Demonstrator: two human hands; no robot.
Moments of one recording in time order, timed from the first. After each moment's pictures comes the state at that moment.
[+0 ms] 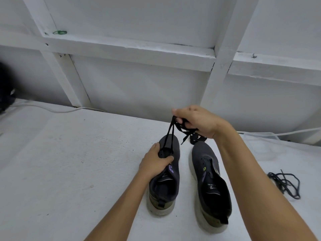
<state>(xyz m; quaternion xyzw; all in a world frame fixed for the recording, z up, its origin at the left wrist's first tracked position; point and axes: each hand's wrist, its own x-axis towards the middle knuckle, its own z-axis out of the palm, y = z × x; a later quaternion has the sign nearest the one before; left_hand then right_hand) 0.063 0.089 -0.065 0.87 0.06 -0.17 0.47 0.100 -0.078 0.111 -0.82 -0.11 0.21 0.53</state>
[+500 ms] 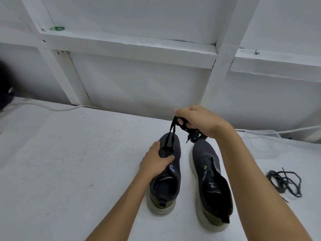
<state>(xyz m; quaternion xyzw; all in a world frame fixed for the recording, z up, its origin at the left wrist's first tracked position) 0.064 0.088 -0.072 0.88 0.05 -0.16 0.45 0.094 -0.076 0.116 -0.87 -0.06 0.19 0.46</state>
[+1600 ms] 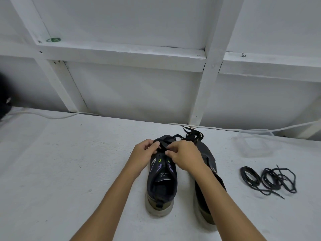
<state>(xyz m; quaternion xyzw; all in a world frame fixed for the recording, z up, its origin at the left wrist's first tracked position) 0.064 0.107 -0.022 0.77 0.07 -0.10 0.63 0.055 -0.061 0.004 -0.95 0.01 0.09 0.29</state>
